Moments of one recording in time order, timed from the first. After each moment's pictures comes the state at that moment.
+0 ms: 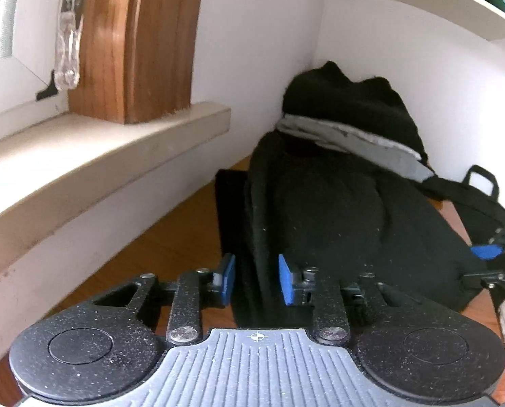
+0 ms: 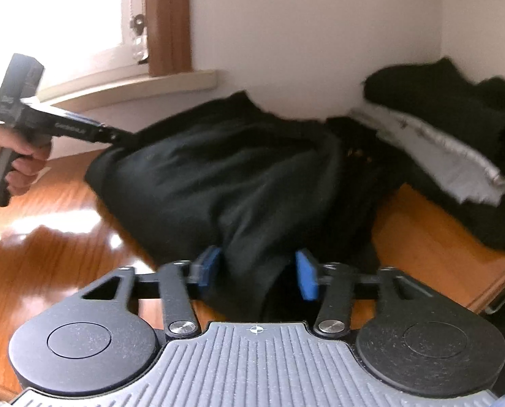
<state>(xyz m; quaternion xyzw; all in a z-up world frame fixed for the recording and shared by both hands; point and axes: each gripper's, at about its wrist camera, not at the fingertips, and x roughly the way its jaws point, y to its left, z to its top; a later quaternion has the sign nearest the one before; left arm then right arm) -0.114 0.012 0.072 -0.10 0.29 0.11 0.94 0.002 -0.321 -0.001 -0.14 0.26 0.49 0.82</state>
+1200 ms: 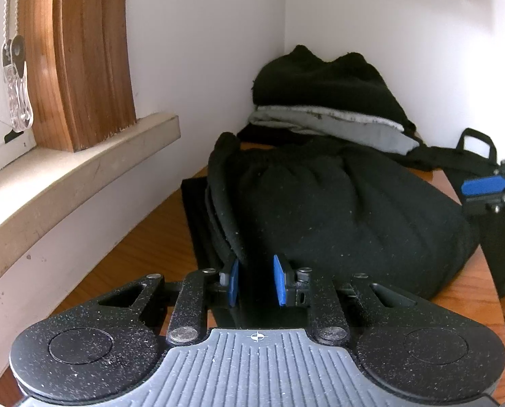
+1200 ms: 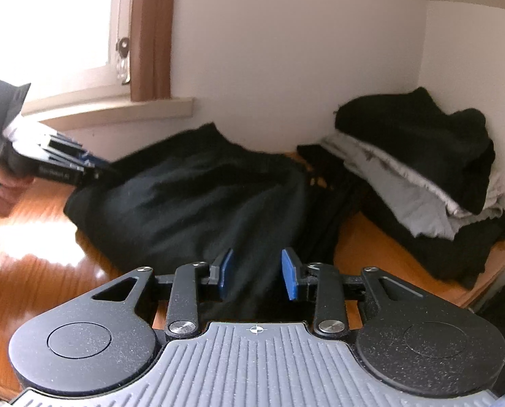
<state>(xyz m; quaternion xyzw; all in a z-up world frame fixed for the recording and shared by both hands) -0.097 -0.037 0.078 -0.03 0.31 0.11 0.94 0.012 -0.342 0.036 -0.15 0.21 0.46 0.85</state>
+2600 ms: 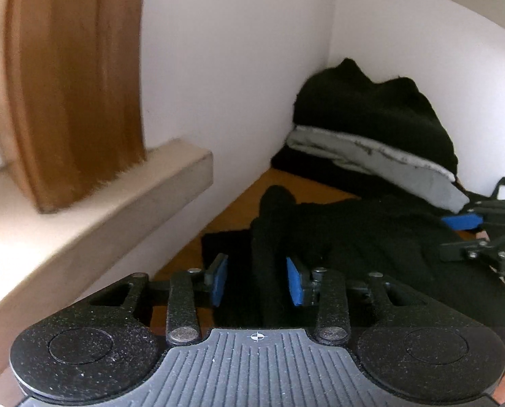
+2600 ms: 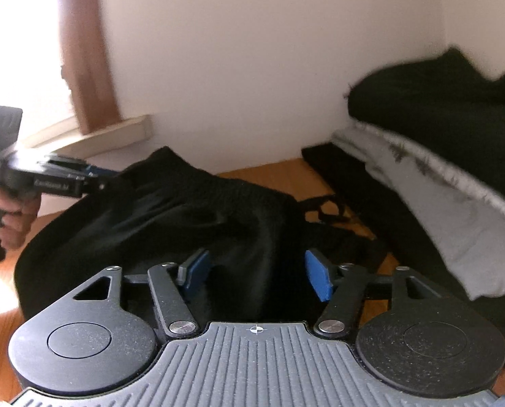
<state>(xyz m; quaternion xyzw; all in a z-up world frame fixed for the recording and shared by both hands) -0.004 0.043 0.073 -0.10 0.31 0.12 0.94 0.161 -0.268 0.010 -0.08 0.29 0.51 0.80</state>
